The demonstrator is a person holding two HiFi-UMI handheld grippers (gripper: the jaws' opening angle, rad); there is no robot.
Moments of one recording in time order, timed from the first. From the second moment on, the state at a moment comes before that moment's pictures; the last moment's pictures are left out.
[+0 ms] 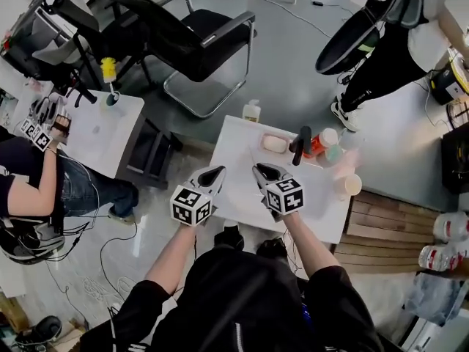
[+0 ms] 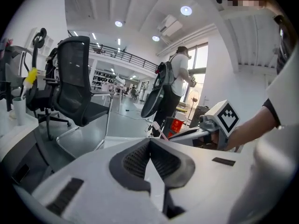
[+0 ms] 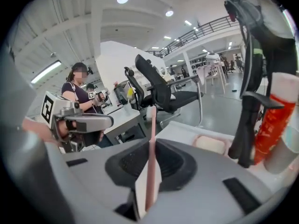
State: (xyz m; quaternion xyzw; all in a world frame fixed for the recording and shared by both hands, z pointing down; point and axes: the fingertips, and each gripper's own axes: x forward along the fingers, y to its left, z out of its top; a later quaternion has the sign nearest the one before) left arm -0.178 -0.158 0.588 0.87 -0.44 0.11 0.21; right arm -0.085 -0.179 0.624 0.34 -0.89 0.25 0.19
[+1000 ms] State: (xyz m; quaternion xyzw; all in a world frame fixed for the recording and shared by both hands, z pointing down) left arm 0.056 -0.144 0.575 0.92 -0.32 0.12 0.18; right arm 0.278 -0.157 0.542 0.57 -0.79 0.22 0.01
